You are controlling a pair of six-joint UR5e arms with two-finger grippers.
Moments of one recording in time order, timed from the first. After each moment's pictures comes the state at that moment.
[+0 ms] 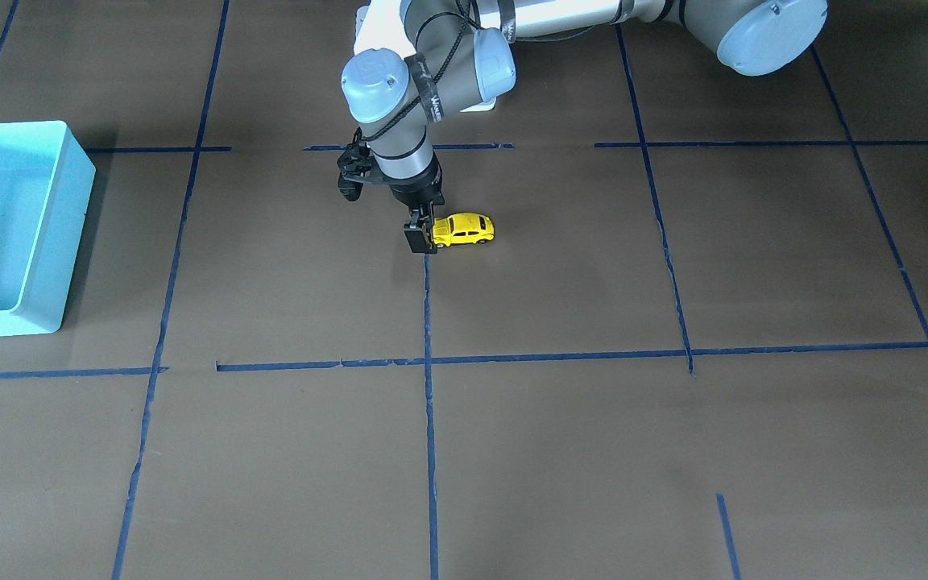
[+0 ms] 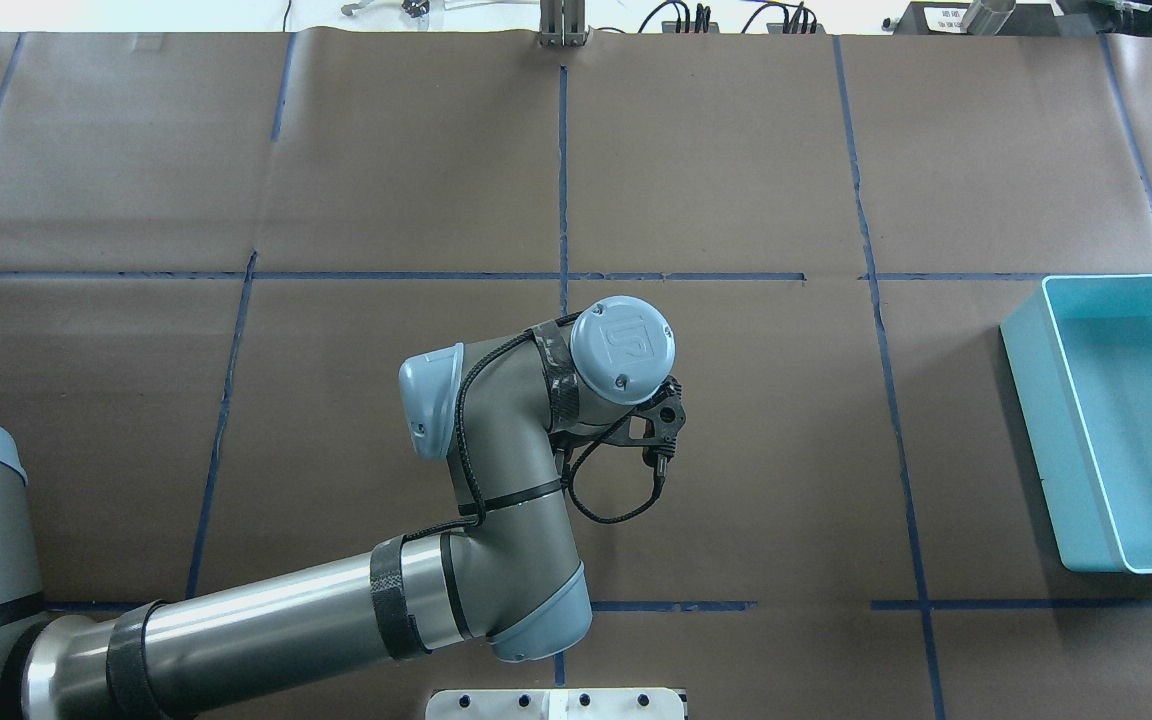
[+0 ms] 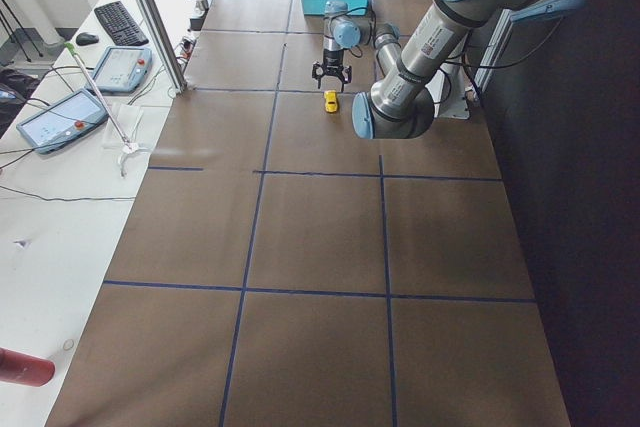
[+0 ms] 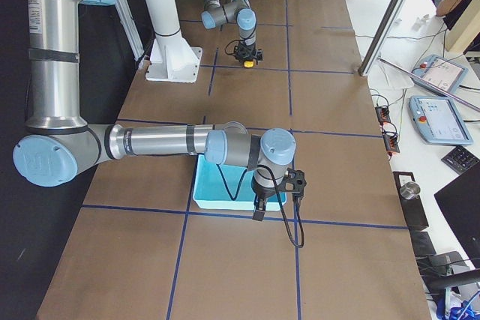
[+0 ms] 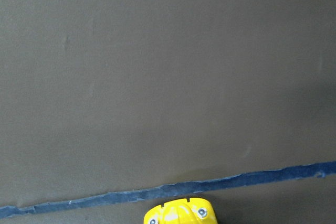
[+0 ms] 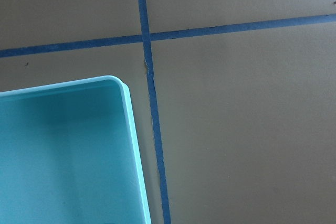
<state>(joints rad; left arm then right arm) -0.38 -2.54 -1.36 -1.38 -1.72 0.45 1.55 -1.62 1.70 -1.74 2.30 0.08</state>
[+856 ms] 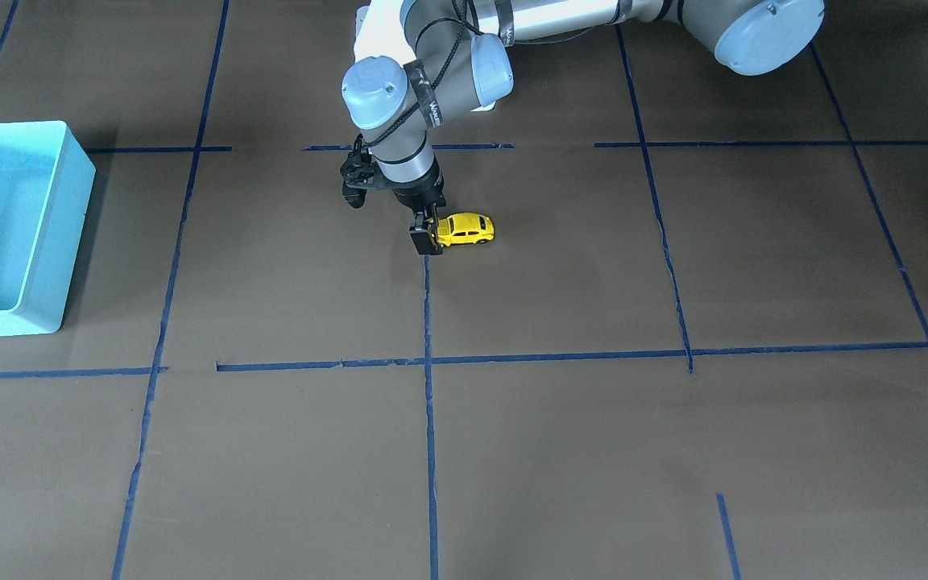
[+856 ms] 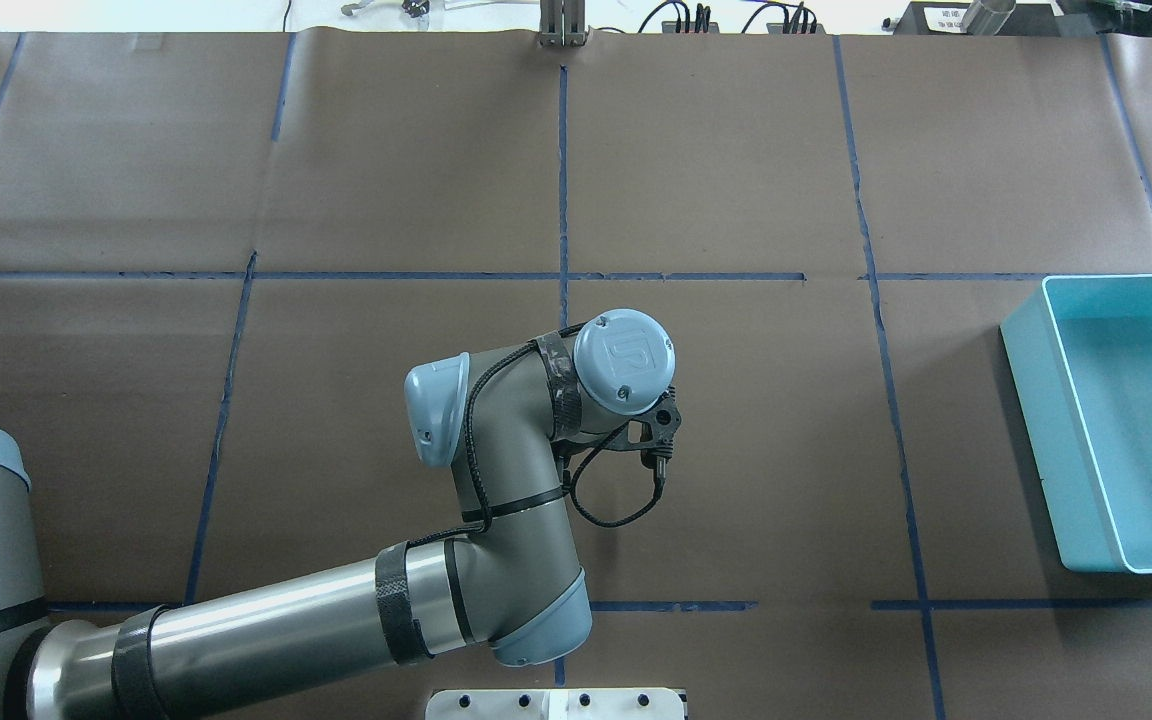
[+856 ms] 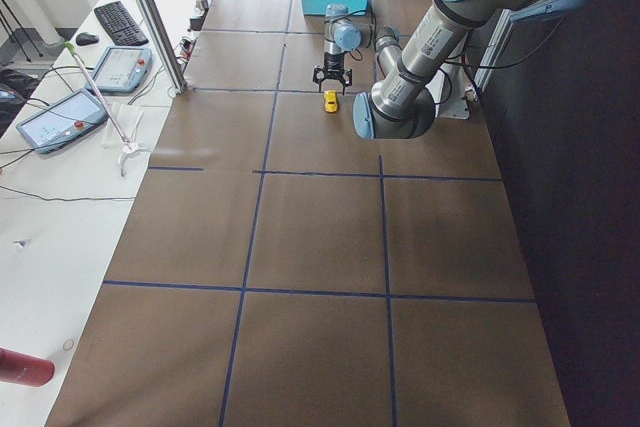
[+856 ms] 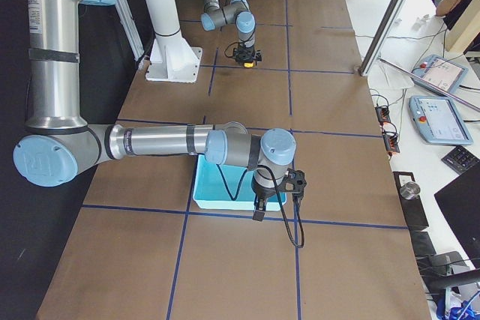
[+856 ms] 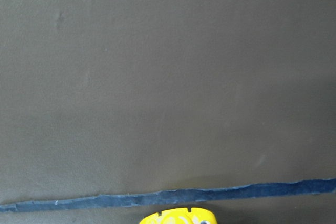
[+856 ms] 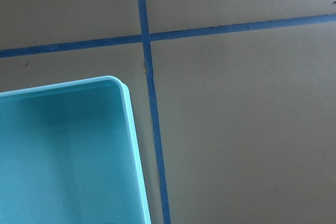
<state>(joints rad) -0.37 -2.53 -1.36 -1.38 -1.71 0.38 1.55 -1.62 1.70 -1.74 2.30 0.08</state>
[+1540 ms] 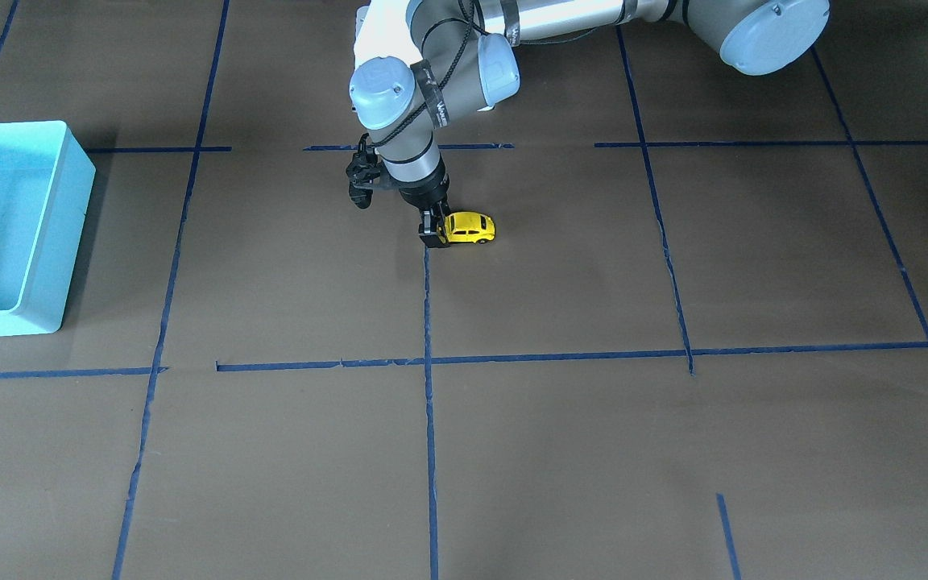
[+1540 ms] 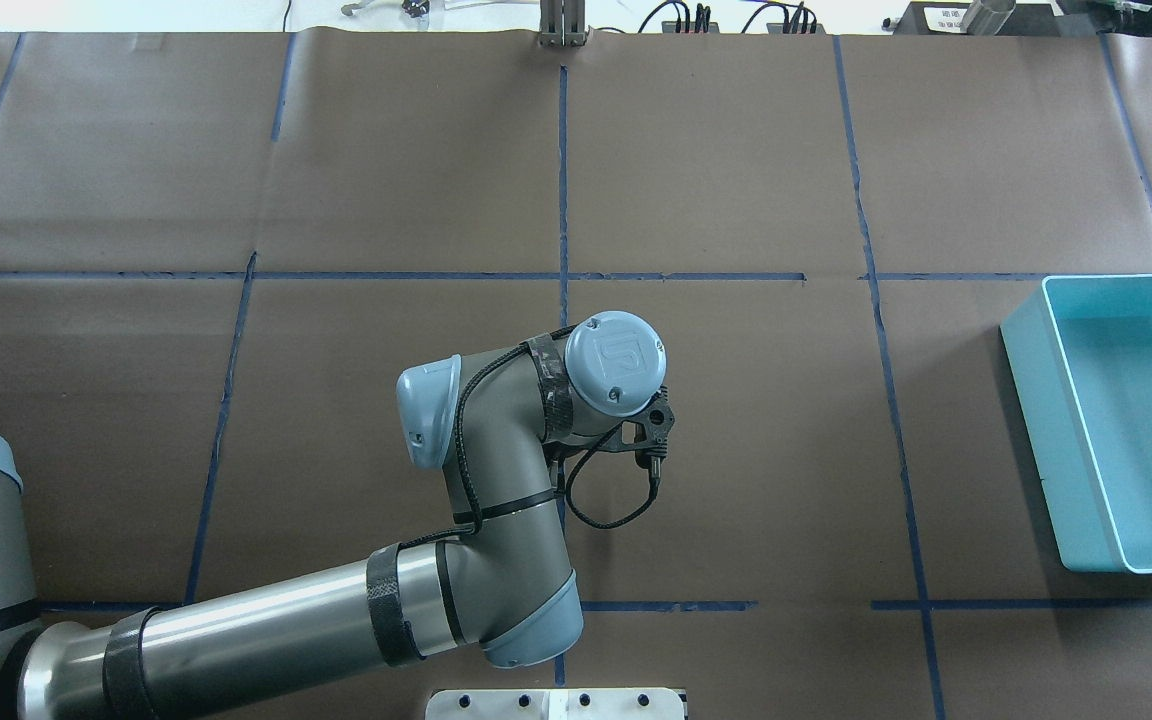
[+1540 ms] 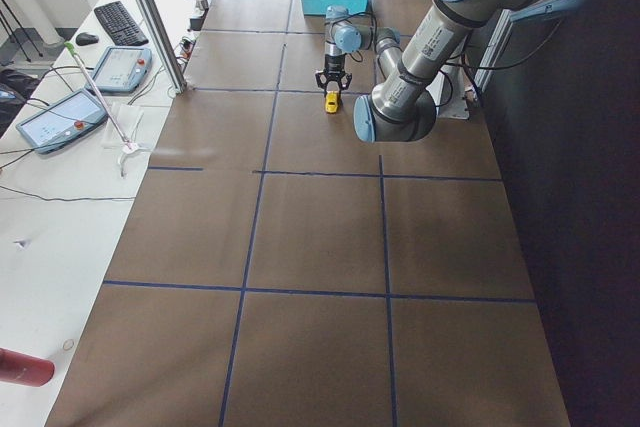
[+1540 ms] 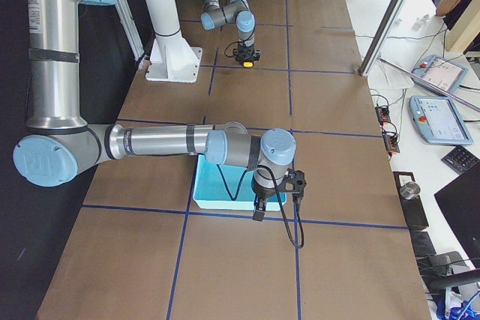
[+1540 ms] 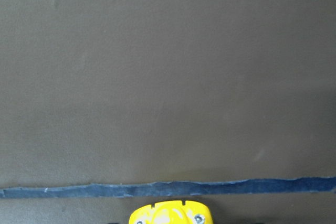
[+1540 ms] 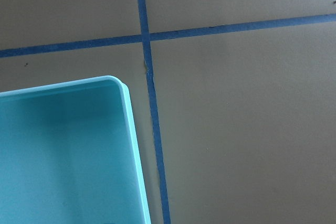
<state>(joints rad) -0.37 -2.51 -1.39 -1.37 -1.72 0.36 1.55 -1.62 1.70 -1.74 2.30 0.08</state>
